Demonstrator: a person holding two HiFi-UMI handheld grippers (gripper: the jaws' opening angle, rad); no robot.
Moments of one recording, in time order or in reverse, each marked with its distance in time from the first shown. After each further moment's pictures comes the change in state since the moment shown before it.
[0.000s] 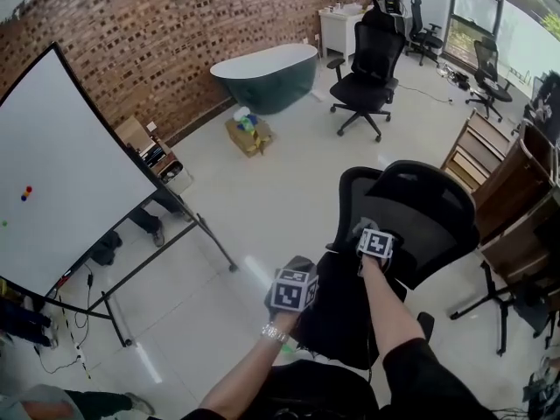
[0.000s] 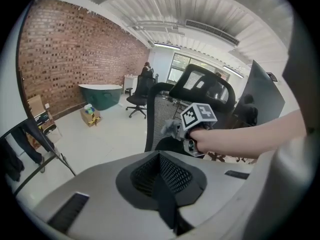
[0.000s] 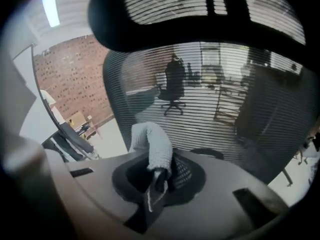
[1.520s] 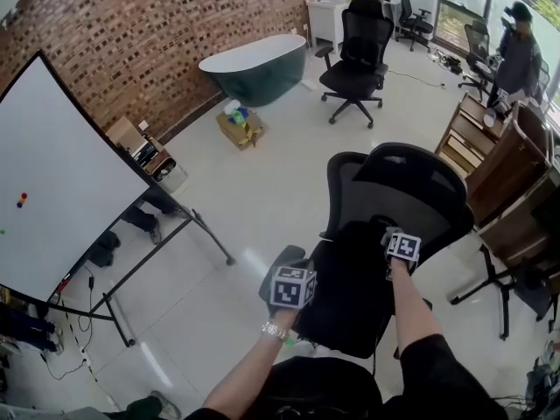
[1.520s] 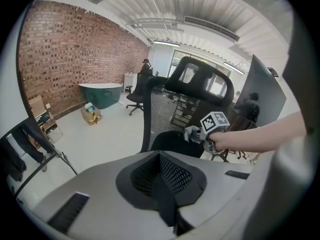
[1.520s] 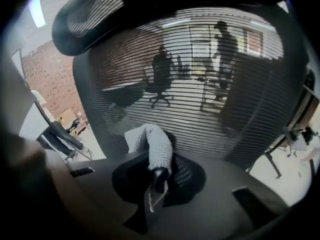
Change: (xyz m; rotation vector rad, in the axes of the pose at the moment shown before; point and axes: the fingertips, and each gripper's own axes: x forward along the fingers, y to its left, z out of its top) left arm 0.006 -0.020 -0.021 0.014 0.026 0.016; right arm -0.011 -0.138 -0.058 0.079 0.095 -0.033
